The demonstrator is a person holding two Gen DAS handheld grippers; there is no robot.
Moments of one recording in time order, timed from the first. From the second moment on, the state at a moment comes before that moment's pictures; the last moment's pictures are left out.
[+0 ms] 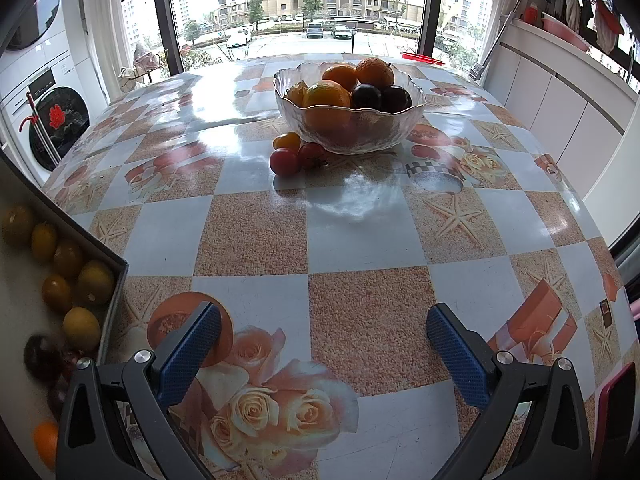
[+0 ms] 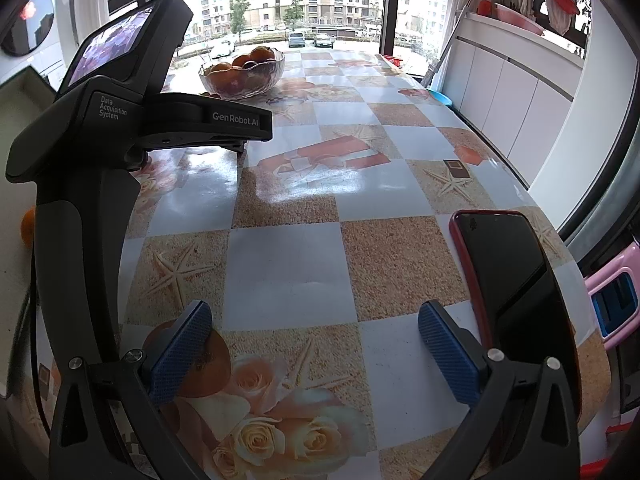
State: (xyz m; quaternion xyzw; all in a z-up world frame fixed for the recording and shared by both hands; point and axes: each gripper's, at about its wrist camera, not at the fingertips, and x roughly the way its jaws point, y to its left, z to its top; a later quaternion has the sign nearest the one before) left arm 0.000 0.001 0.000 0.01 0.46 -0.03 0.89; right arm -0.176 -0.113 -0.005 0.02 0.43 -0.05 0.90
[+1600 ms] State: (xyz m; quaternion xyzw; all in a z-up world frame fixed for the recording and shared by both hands) left arm 0.000 0.001 0.000 0.01 0.46 -0.03 0.89; right arm -0.178 -0.113 -0.005 0.02 0.42 -0.05 0.90
